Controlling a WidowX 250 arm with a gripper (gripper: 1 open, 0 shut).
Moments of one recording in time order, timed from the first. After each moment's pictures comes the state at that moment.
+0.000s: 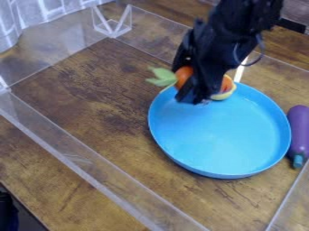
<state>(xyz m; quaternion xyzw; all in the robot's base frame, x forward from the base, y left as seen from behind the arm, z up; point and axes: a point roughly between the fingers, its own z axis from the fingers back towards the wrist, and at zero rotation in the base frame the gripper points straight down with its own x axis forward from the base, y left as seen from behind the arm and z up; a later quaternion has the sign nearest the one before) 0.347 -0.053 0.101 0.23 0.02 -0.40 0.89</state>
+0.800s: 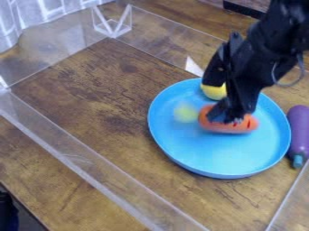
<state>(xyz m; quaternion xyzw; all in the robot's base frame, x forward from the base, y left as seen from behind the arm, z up) 0.355 -0.089 0.080 0.22 0.01 -0.42 0.88</state>
